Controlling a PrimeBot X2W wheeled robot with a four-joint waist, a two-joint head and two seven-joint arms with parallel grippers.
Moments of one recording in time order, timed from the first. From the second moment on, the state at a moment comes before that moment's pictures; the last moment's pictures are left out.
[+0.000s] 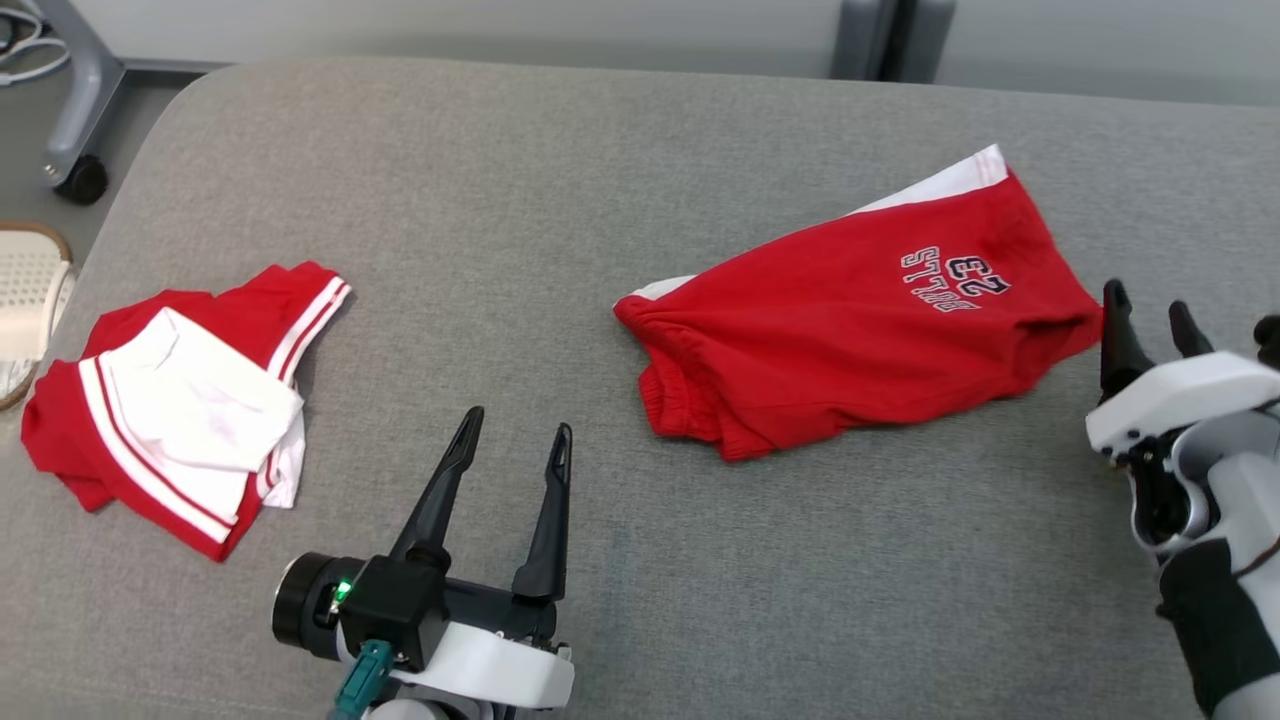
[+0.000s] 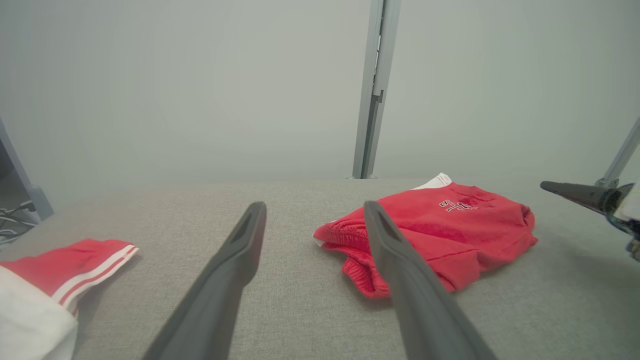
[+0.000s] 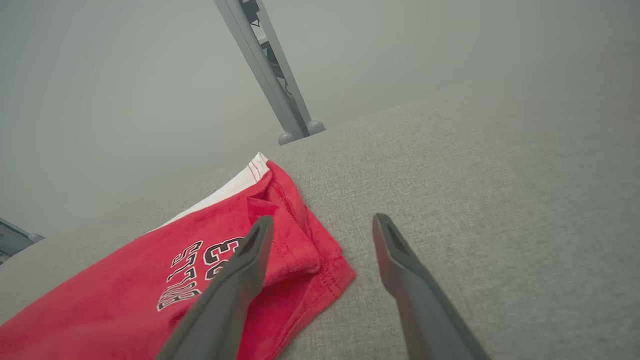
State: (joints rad) left arm -0.07 0.05 -0.35 0.01 -0.20 0.10 -0.26; right arm -0.64 -0.19 0.08 0.91 0.58 0.13 -0.22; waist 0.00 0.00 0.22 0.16
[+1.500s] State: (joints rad) left arm -0.08 0.05 -0.36 0.02 -0.18 0.08 -0.26; right arm -0.56 -0.18 0.07 0.90 0.56 0.13 -0.26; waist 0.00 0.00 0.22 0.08
